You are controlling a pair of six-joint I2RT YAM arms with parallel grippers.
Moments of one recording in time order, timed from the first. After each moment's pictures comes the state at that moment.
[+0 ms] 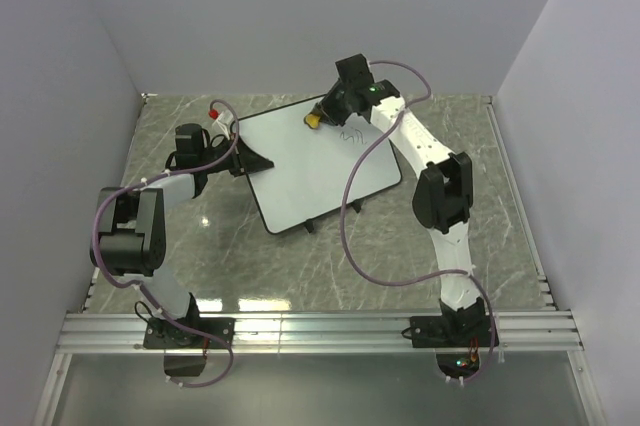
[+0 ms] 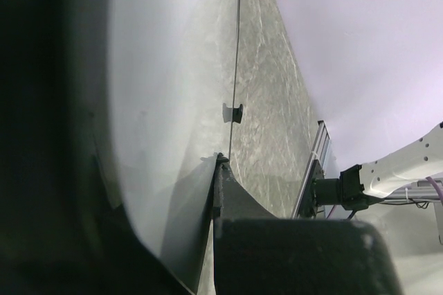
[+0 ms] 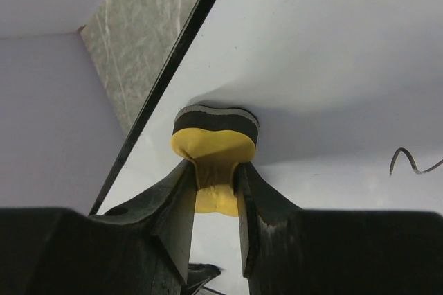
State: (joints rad) left arm -0.04 1.70 0.89 0.37 1.01 -0.56; right arm 0.47 2.25 2.20 -0.72 -0.09 1.09
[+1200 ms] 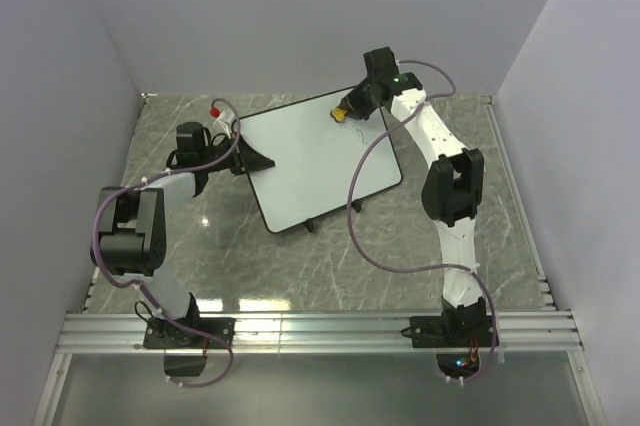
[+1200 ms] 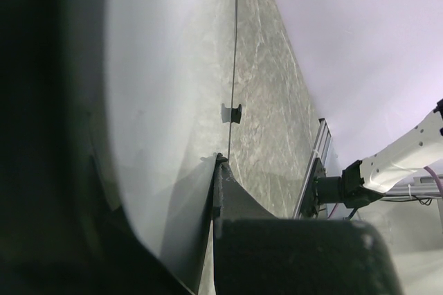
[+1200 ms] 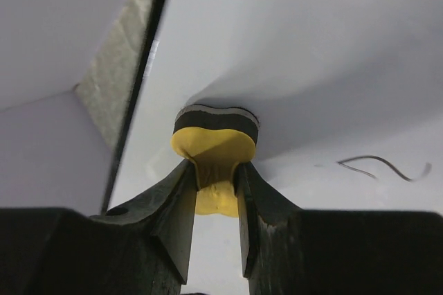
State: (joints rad) left arm -0.05 1.70 0.90 0.36 1.01 -0.56; right arm 0.34 2.25 2.21 -0.80 -0.08 1.11
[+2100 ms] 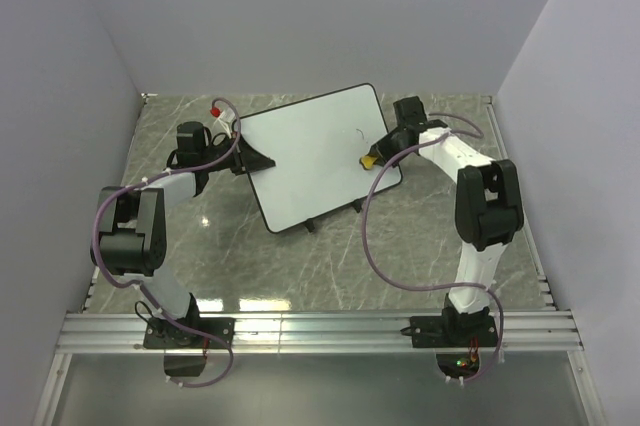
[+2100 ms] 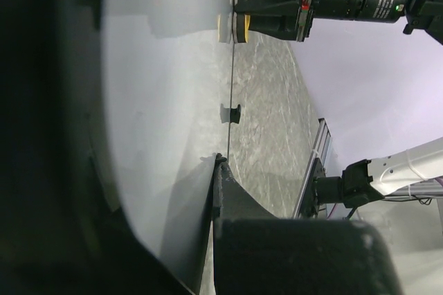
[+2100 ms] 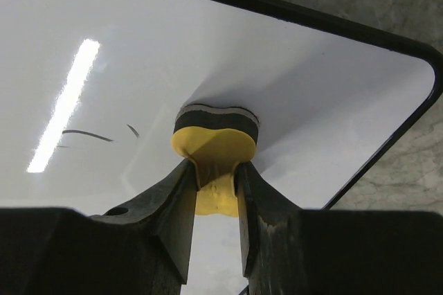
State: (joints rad) left arm -0.05 1.70 0.91 0.36 1.01 -0.56; right arm 0.23 1.92 1.42 -0.50 -0.12 1.15
